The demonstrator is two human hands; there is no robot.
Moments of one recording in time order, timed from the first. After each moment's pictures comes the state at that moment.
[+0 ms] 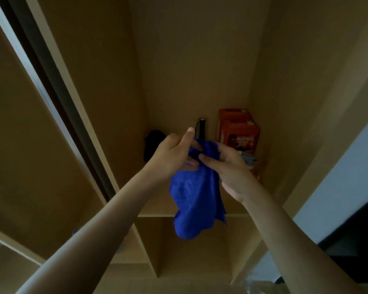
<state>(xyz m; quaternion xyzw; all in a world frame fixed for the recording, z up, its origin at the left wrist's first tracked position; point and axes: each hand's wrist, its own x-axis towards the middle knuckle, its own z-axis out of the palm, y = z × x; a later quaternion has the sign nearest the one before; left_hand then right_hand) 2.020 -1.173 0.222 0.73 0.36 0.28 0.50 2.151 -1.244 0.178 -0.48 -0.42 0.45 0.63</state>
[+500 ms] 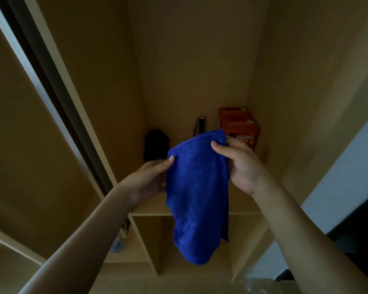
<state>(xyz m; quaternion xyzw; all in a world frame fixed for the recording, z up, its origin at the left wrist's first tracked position) 1.975 -1.134 0.159 0.50 0.35 0.17 0.77 2.164 -1.250 0.195 -0.42 -0.35 0.51 0.66</state>
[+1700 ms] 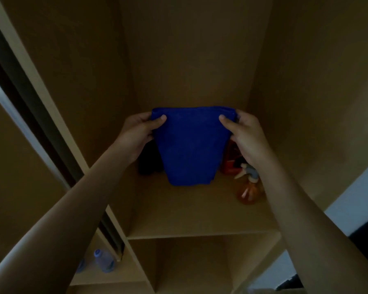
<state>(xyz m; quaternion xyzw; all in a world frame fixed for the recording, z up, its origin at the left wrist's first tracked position) 2.017 -1.035 0.234 0.58 0.32 0.36 0.65 2.226 -1.154 0.217 -0.55 -0.43 0.29 0.65</state>
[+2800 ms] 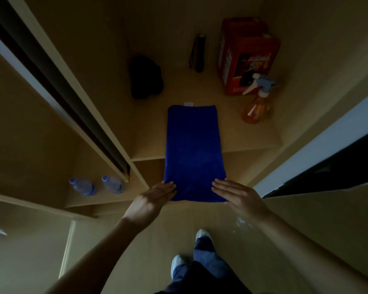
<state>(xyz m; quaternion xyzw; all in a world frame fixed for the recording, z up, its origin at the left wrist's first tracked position) 1.864 -1.144 -0.130 0.98 0.11 0.08 0.15 2.144 -1.332 -0.094 -0.61 -0.76 0.02 0.23</state>
